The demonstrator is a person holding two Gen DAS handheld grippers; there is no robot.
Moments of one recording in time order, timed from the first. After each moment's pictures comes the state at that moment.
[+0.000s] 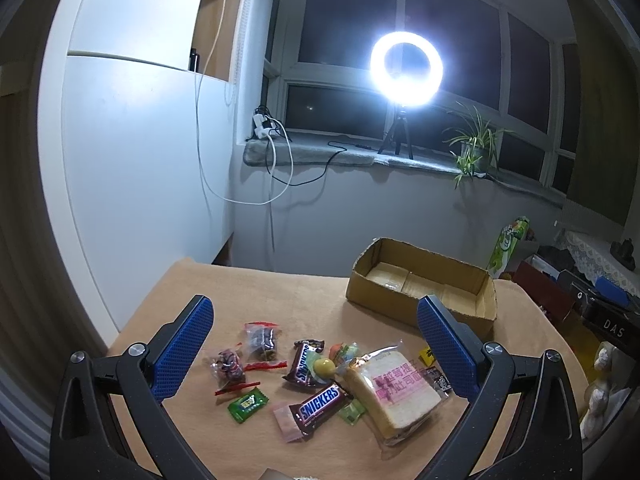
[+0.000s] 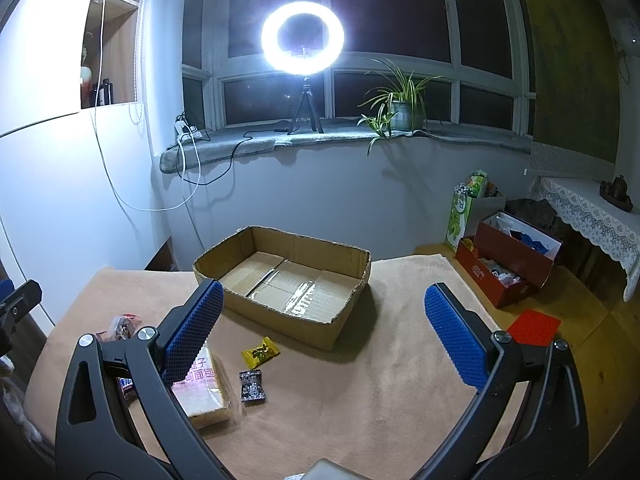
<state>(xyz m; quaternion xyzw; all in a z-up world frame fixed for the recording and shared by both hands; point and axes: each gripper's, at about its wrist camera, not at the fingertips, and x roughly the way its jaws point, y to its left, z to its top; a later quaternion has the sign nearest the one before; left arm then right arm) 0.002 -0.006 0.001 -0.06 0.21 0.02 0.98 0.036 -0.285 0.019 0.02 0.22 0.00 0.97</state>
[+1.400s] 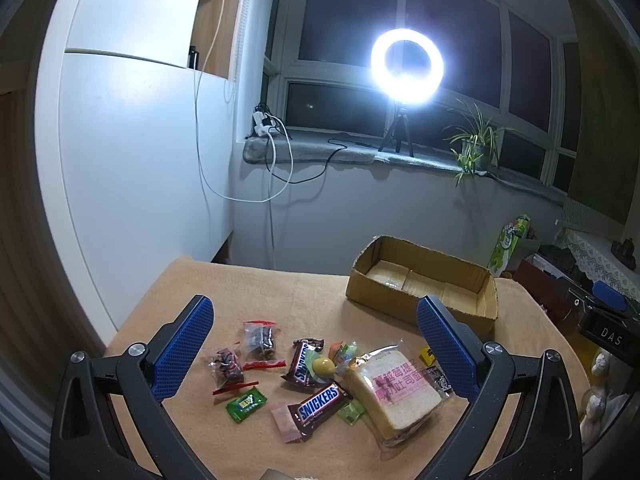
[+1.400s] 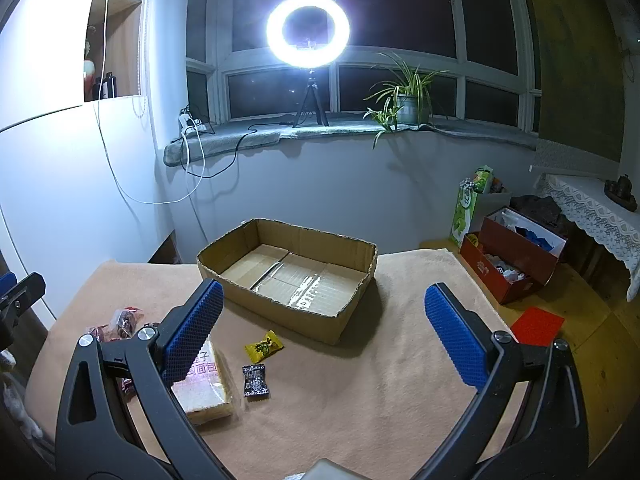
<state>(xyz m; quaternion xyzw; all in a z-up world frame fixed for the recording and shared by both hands) 0.005 -0.009 0.000 -0.06 0.22 0.02 0.97 0.037 -0.281 0.012 0.01 0.23 0.01 0.97</state>
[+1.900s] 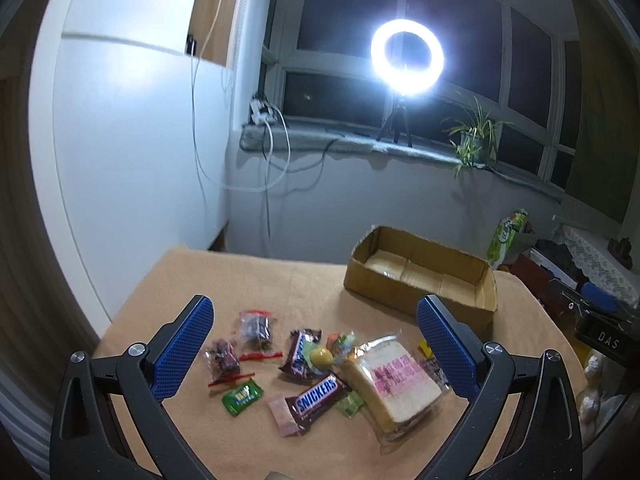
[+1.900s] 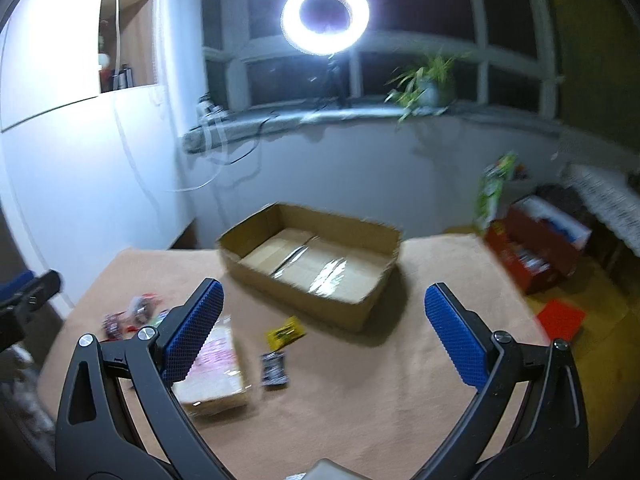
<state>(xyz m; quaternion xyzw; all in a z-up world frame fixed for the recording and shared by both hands) 0.012 -0.002 -0.010 -0.07 0.24 0.01 0.97 0.050 -0.282 -0.011 0.04 0.28 0.09 0.96</state>
